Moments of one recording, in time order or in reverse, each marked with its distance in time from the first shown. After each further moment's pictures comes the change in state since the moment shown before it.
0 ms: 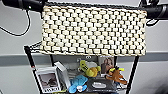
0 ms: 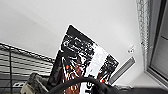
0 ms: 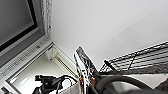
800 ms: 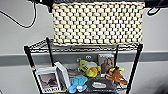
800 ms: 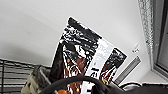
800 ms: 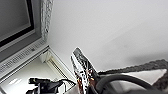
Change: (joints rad) left arm -0.013 0.158 -0.166 0.012 0.036 0.048; right arm 0.076 0.106 -0.238 -0.032 -0.119 -0.022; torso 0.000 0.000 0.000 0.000
